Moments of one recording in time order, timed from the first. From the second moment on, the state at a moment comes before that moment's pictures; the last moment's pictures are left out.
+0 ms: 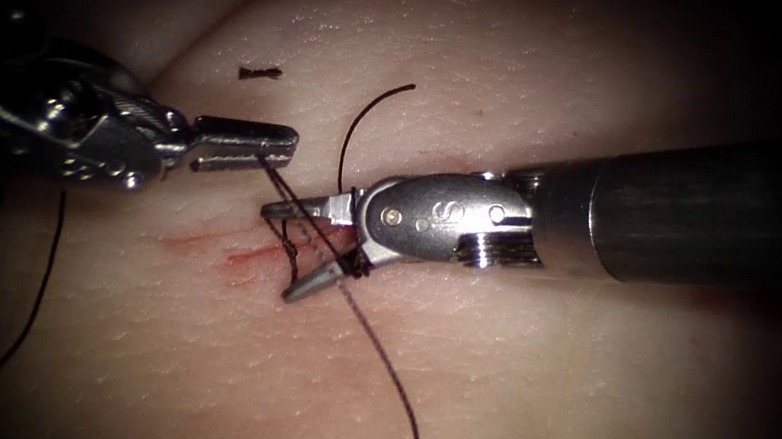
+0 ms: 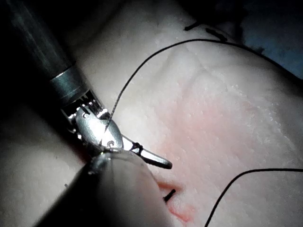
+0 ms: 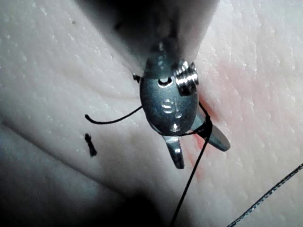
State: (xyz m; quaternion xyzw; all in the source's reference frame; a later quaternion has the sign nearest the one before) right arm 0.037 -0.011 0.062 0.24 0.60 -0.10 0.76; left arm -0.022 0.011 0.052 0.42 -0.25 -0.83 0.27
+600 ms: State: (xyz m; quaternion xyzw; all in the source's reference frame) right arm 0.035 -0.010 0.062 0.28 0.65 -0.10 0.70; left arm -0.021 0.013 0.060 0.44 -0.27 -0.80 0.29
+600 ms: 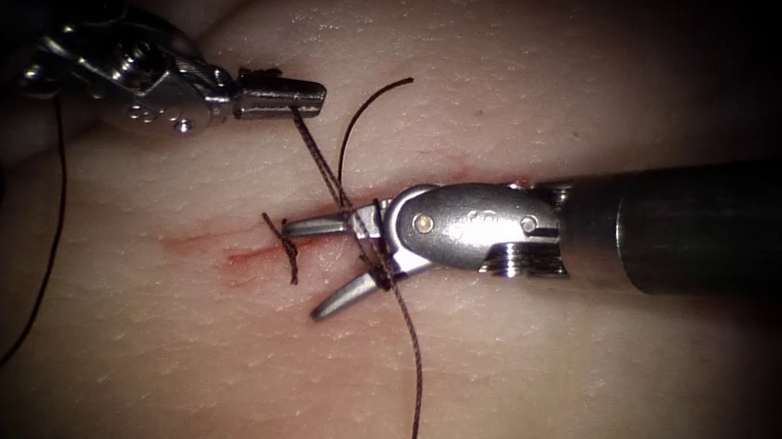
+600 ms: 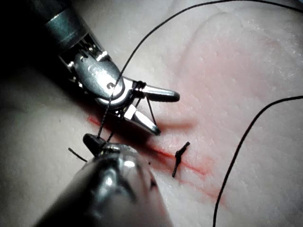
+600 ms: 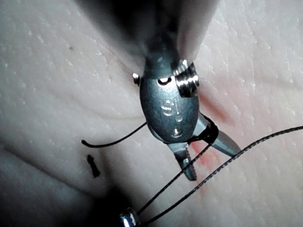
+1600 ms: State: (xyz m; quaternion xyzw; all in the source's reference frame) right arm 0.033 -0.008 0.063 0.30 0.73 -0.03 0.61; left arm -0.021 0.010 0.066 0.44 -0.27 -0.80 0.31
